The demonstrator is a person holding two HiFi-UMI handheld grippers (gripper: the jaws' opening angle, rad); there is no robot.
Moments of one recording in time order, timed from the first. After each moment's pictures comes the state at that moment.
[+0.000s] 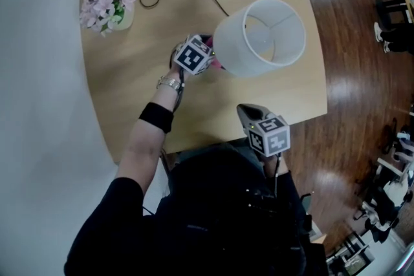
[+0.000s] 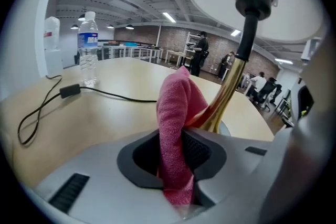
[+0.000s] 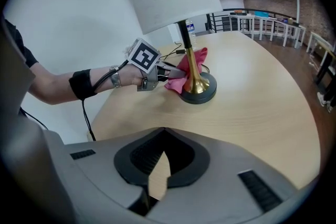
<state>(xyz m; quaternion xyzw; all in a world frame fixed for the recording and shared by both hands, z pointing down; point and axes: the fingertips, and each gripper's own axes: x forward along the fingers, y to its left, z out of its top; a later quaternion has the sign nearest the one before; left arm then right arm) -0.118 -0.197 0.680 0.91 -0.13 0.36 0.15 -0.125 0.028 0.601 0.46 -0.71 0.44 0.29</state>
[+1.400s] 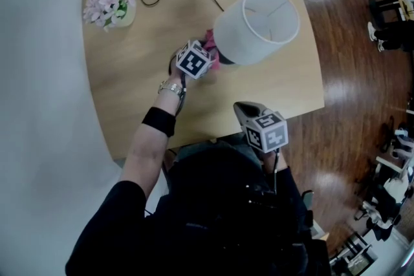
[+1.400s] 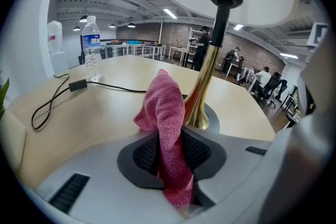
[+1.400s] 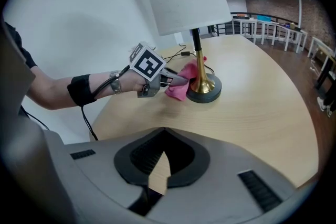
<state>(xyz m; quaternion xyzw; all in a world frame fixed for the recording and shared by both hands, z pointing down) -0.133 -0.158 0.682 0.90 -0.15 0.38 0.15 -0.139 0.045 0.590 0.46 -0.72 0.42 0.29</state>
